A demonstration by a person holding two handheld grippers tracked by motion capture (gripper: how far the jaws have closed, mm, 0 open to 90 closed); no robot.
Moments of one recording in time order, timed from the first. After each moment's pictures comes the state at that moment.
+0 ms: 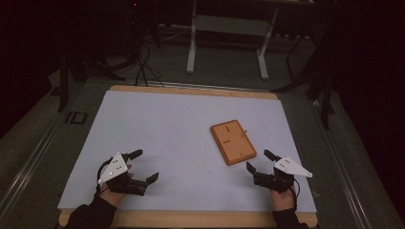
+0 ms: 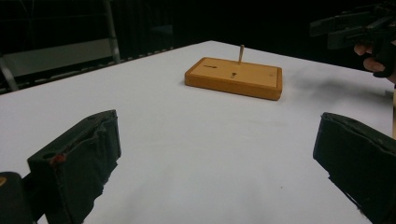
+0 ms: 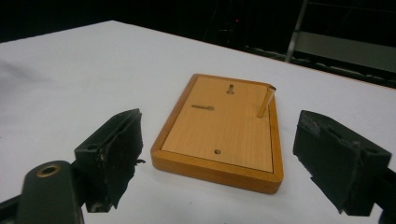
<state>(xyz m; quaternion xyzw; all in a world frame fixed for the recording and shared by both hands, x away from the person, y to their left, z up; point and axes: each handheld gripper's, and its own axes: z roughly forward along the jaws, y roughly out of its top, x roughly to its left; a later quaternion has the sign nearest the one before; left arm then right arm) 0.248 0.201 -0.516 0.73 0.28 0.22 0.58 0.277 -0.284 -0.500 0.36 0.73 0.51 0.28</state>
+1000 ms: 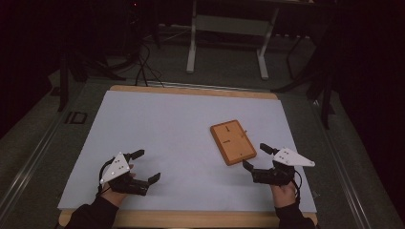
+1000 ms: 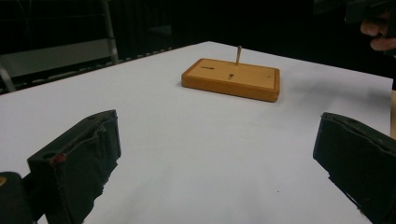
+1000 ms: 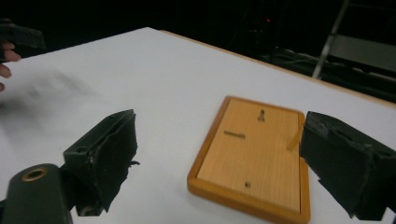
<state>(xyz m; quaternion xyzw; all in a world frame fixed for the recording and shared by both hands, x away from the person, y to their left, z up) 0.249 0.196 -0.516 0.73 0.28 0.21 0.58 0.280 -0.269 -0.454 0.31 0.75 0.53 0.24</state>
